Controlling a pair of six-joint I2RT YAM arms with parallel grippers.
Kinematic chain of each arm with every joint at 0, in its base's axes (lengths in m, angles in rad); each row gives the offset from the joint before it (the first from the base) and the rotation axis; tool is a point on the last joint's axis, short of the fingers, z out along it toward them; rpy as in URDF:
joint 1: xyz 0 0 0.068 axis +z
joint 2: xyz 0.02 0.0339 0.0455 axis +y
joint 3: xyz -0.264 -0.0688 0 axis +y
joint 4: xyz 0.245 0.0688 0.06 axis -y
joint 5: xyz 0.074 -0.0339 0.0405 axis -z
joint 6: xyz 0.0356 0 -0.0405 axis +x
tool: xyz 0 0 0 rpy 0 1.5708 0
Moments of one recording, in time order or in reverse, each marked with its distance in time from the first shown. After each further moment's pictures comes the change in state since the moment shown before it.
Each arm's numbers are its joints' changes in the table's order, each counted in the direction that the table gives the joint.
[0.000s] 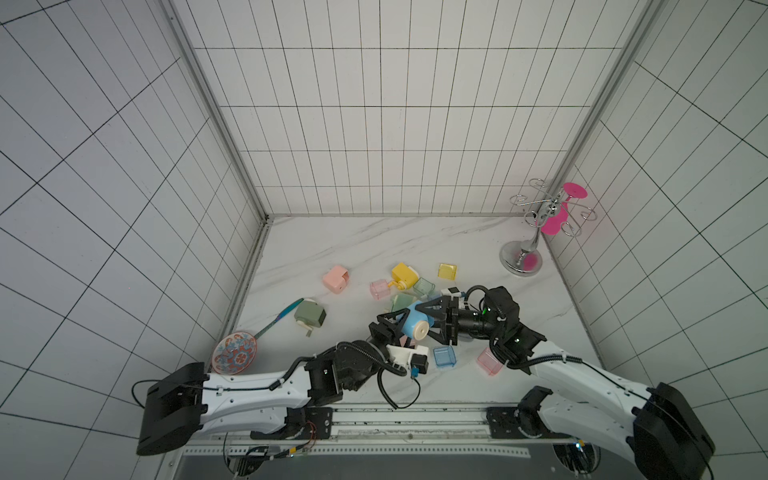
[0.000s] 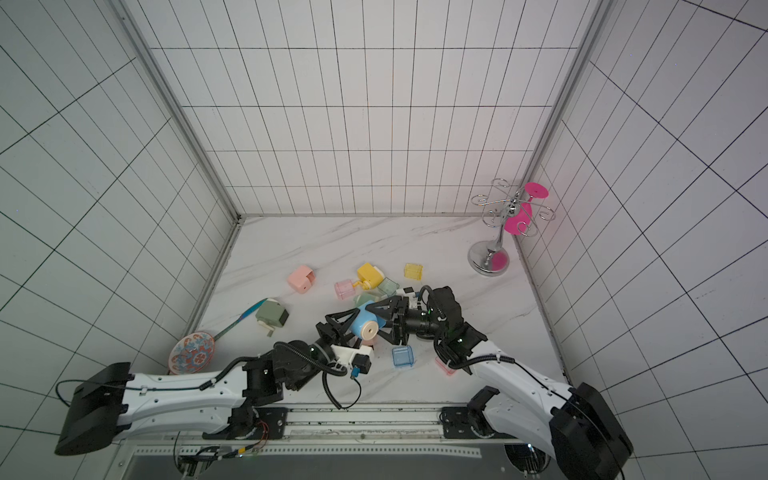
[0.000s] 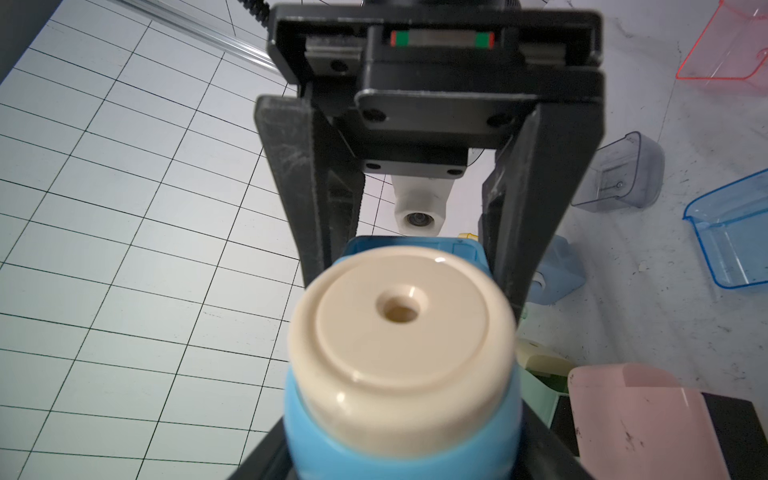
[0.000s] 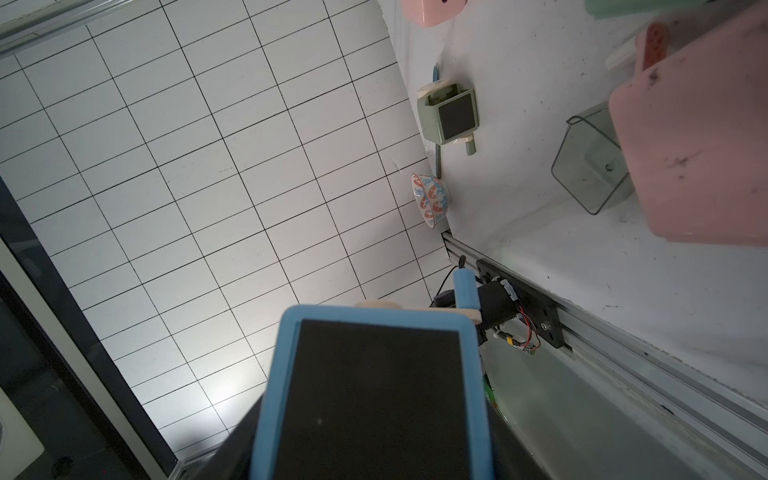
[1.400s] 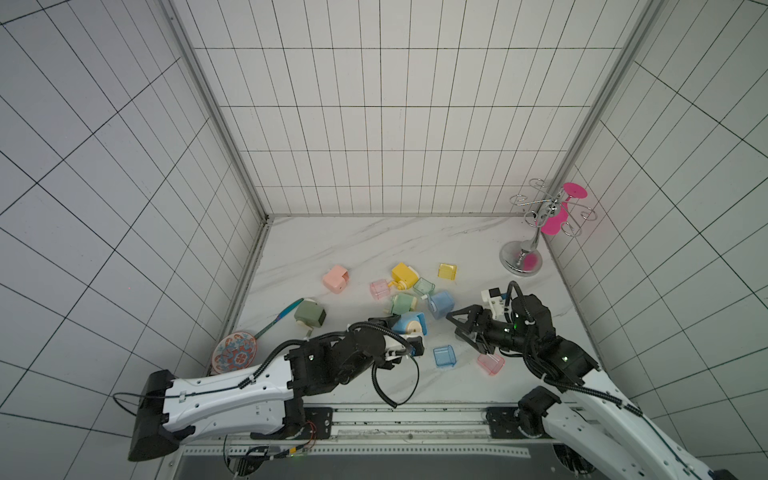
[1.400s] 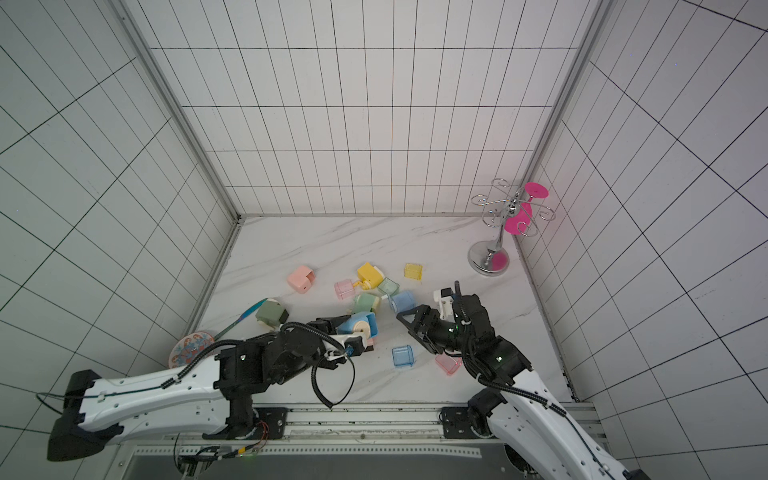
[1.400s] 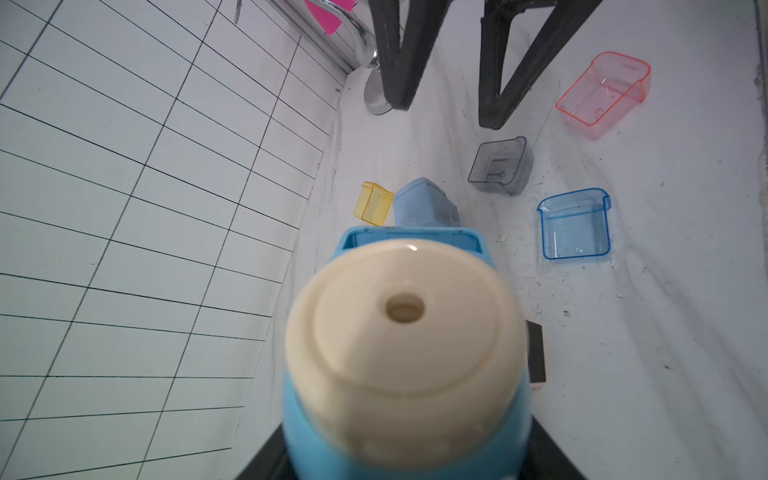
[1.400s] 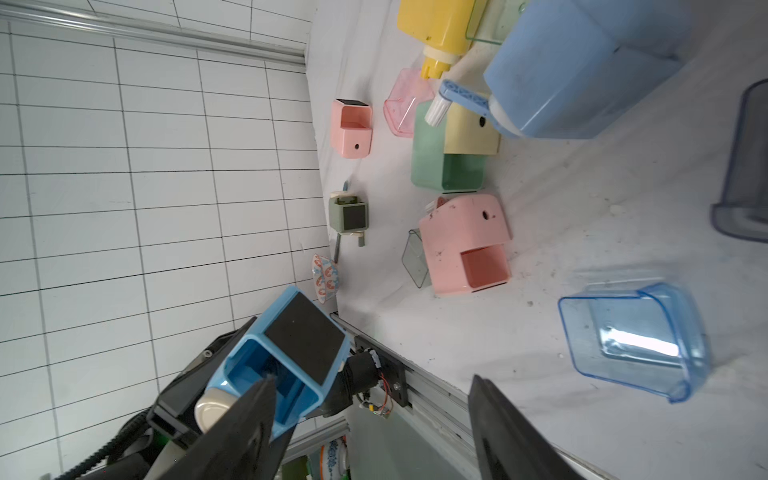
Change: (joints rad) left arm -0.002 -0.080 -0.375 -0.890 0.140 -0.598; right arm -0.122 -0.380 -0.141 -0.924 0.305 -0.688
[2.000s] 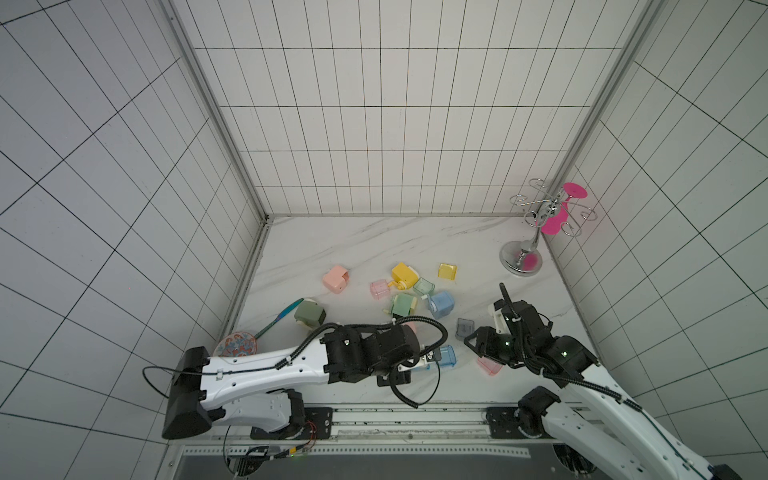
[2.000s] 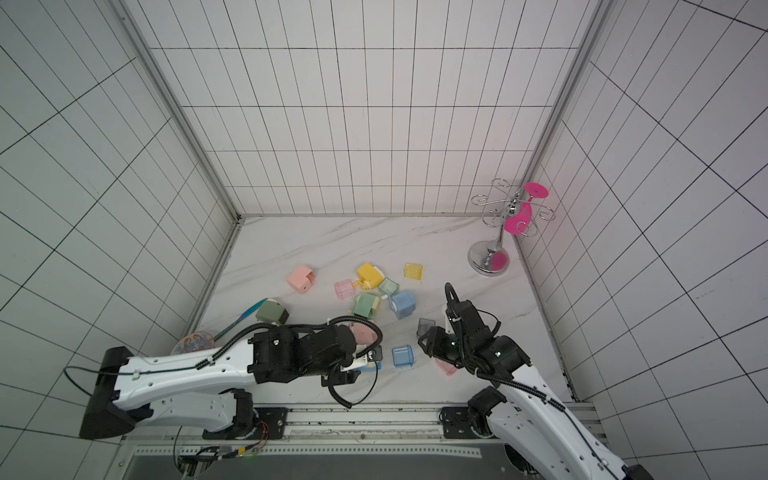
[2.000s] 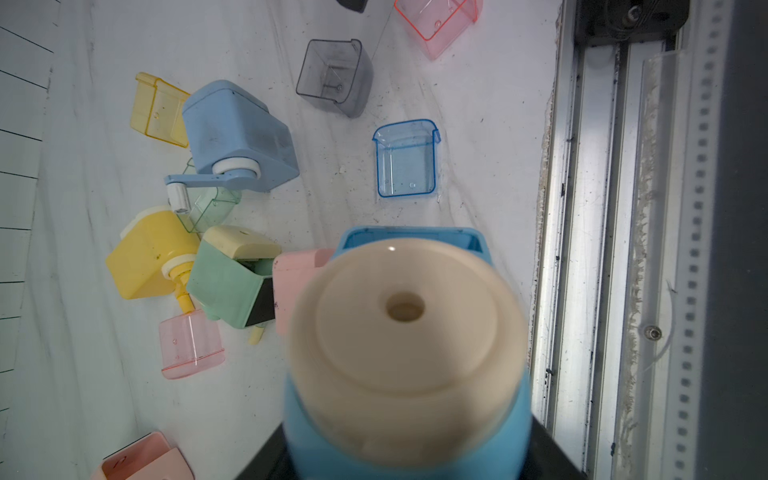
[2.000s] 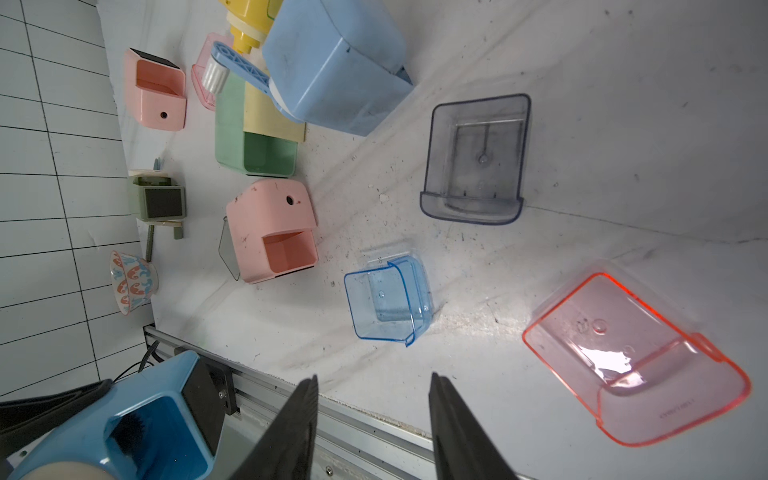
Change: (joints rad) left arm -0.042 0.312 -0.244 -0.406 0.226 -0.259; right arm -0.002 0.039 0.021 -0.304 0.166 -0.298
